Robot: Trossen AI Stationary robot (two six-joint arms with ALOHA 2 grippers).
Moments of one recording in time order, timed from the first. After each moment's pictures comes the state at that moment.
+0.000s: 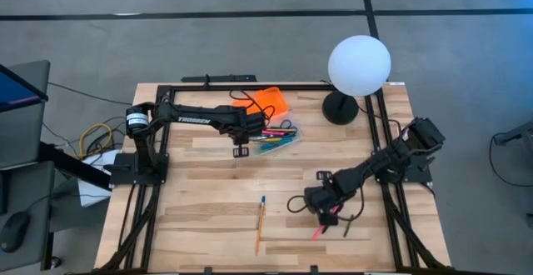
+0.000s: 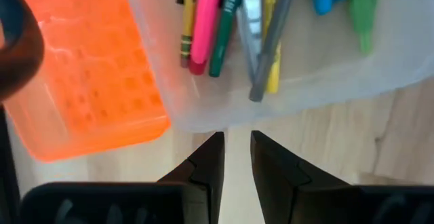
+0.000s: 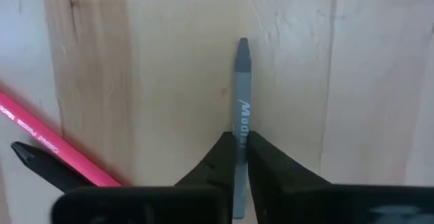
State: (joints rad) left arm 0.23 1.85 1.30 -0.82 -0.23 0.16; right arm 0.43 1.74 0.89 -0.62 0.04 0.39
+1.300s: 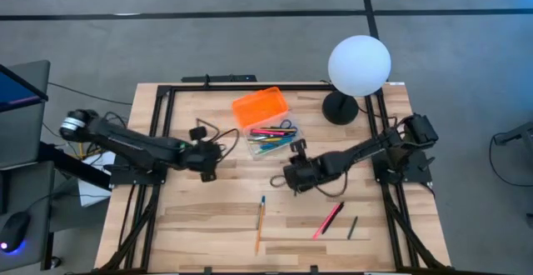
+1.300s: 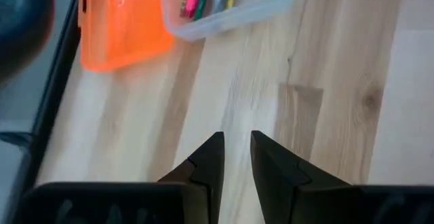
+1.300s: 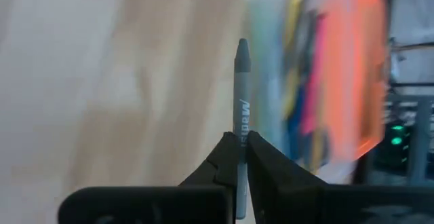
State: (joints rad) left arm -0.21 1.19 0.74 -0.70 -0.55 -0.26; right arm 0.24 1.74 1.02 -0.46 0.60 -0.29
